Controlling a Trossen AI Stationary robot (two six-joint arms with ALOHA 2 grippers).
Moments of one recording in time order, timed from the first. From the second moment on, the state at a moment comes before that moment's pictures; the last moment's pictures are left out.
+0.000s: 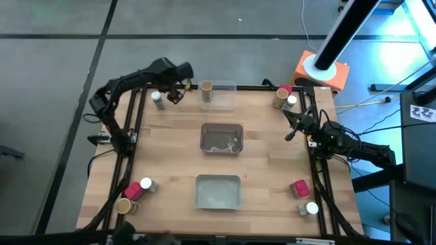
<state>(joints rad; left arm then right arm) 0.70 1.70 1.51 -1.40 -0.54 -0.24 -0.20 0.02 0.07 0.06 0.43 -0.30</state>
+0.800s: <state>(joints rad) 0.89 1.63 1.31 -1.23 -0.30 -0.02 -0.20 0.02 0.07 0.06 0.43 -0.30</state>
